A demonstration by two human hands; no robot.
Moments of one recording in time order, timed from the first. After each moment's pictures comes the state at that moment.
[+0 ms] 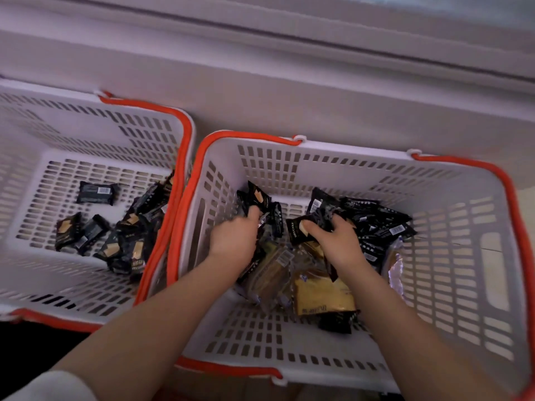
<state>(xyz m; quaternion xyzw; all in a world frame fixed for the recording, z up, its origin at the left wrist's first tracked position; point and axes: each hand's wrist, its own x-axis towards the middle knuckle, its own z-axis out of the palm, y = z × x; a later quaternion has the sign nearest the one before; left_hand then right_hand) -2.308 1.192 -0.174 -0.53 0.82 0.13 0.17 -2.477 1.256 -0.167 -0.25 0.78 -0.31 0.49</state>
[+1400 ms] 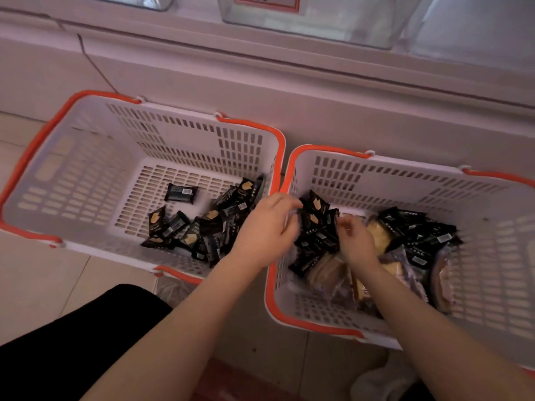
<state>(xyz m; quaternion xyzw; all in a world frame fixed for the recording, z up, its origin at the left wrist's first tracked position) -2.200 1.203 -0.067 -0.45 0.81 0.32 -0.19 -2.384 1.252 -0.156 -0.37 0.83 -0.24 0.33</state>
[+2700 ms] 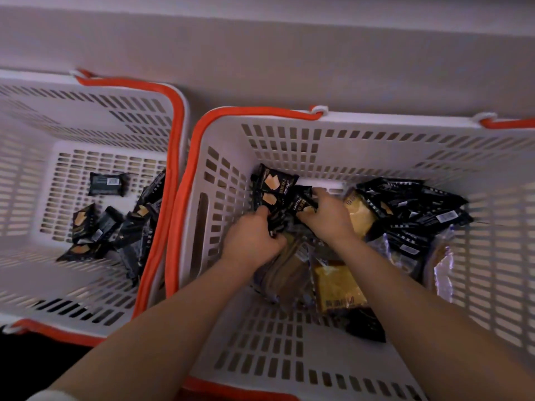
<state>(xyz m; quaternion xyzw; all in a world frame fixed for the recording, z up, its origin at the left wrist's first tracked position) -2.307 1.191 -0.208 -0.59 0.73 0.32 0.12 -2.462 1.210 -0.253 -0.46 0.79 -0.10 0.39</state>
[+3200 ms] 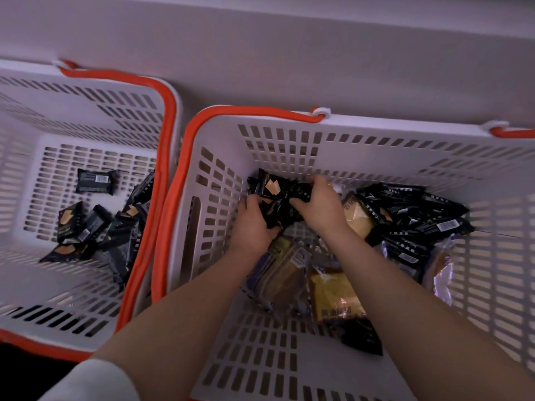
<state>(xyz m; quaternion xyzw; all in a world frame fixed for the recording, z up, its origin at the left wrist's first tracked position) -2.321 1.181 -0.249 -0.65 0.63 0.42 0.00 -2.461 1.185 -0.253 -0.45 0.78 -0.16 0.40</state>
